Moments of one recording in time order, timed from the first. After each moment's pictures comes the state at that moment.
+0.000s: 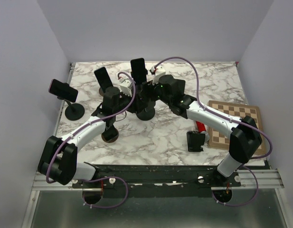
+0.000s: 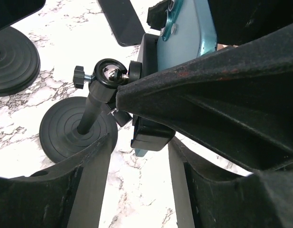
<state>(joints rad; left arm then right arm) -0.43 1.34 0.79 0.24 0.44 -0.35 0.78 1.65 1.31 0.01 0.13 0.17</state>
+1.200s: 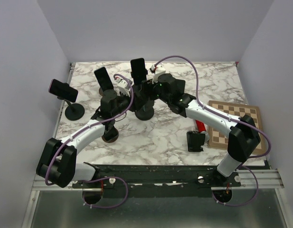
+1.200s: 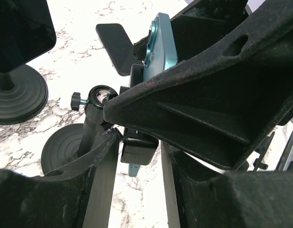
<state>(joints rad) -0.43 1.31 0.72 0.44 0.40 -0.37 0.78 1.67 1.33 -0.01 0.13 0.22</state>
